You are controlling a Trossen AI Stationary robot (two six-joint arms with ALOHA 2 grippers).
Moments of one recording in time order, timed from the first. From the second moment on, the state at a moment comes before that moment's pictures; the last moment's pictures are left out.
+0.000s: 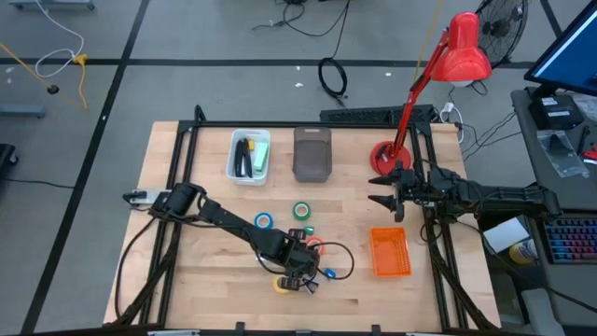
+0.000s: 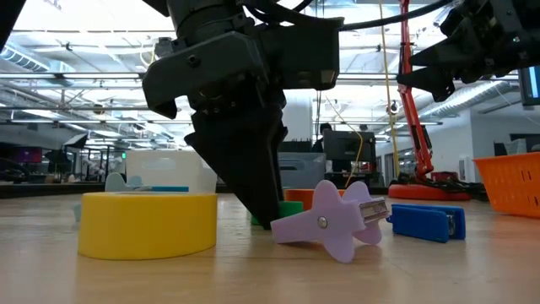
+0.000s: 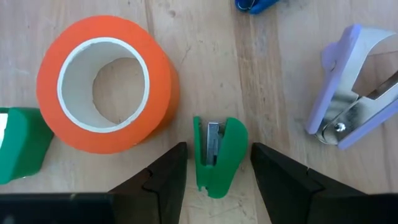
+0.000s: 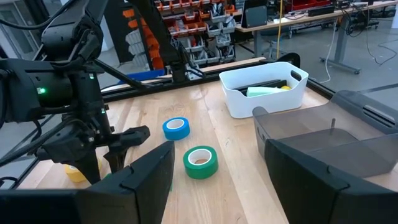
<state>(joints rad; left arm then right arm) -0.36 2.17 1.54 -0.57 -0.08 -0.21 -0.10 0.35 0.22 0.01 0.00 0.17</state>
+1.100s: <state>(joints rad) -0.36 2.18 1.90 -1.15 -0.13 -0.31 -0.10 0.35 0.22 0.01 0.00 0.17</state>
